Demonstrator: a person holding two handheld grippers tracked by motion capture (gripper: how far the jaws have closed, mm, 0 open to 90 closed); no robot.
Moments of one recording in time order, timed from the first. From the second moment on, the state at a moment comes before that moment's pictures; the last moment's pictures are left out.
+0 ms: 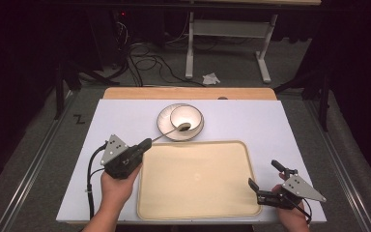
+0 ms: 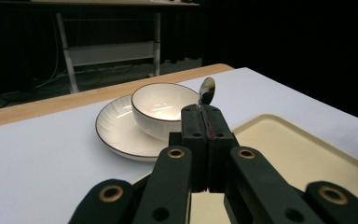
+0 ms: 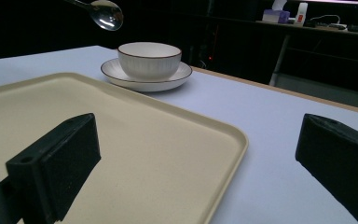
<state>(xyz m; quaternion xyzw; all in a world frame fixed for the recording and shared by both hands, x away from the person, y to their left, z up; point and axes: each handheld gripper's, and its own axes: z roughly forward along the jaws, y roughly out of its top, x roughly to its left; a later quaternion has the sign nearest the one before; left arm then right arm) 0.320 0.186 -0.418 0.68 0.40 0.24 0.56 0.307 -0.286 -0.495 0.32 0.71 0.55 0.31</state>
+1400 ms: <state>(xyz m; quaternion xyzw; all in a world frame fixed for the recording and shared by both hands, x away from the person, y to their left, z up) 0.290 0.180 -0.484 0.71 0.39 0.07 0.58 0.307 -0.280 -0.497 0.31 0.72 0.54 0.32</state>
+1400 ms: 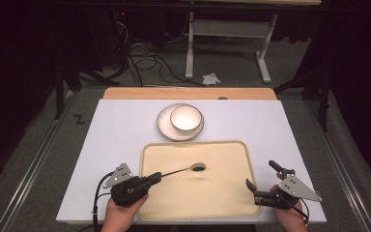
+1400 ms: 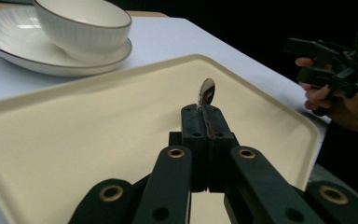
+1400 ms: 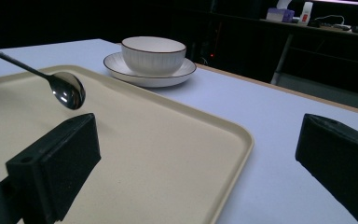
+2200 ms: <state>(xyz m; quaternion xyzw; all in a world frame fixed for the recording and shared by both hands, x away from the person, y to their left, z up) 0.311 0.204 -0.519 0.63 0.49 -0.12 0.59 0.307 -0.281 -0.497 0.31 0.72 0.53 0.32</state>
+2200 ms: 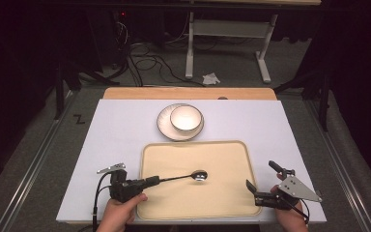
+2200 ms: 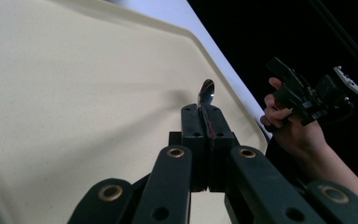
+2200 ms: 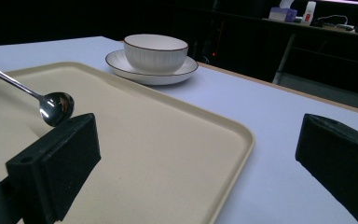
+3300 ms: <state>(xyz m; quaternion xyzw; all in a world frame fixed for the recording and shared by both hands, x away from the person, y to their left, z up) 0.312 0.203 -0.521 0.66 0.53 -0.07 0.53 0.307 -0.281 -0.497 0.31 0.72 0.53 0.32</state>
